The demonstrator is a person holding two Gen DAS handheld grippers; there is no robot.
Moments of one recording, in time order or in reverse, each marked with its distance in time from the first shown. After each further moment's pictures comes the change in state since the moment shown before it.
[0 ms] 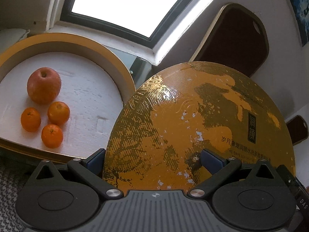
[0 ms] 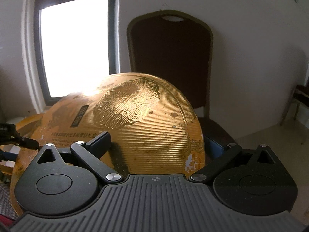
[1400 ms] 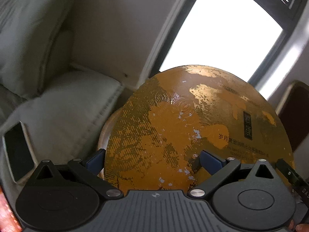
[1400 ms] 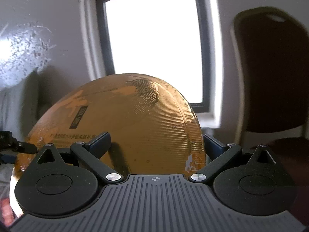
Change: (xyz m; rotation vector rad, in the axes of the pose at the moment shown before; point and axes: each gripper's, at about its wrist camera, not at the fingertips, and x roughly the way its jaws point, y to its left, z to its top) left arm -0.115 0.141 0.059 -0.133 -0.329 0.339; right arm 0.123 0.191 0.039 -0.045 -0.037 0.443
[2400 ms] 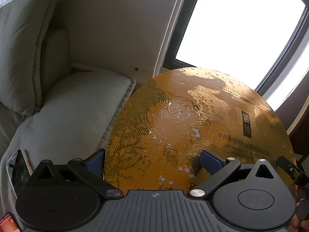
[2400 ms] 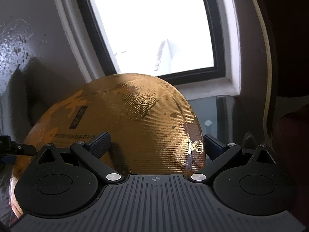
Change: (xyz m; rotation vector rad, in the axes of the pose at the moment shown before) left arm 0.074 0.000 0.041 0.103 0.127 0.106; right arm 0.117 -0.001 -0.013 0.153 0.170 0.013
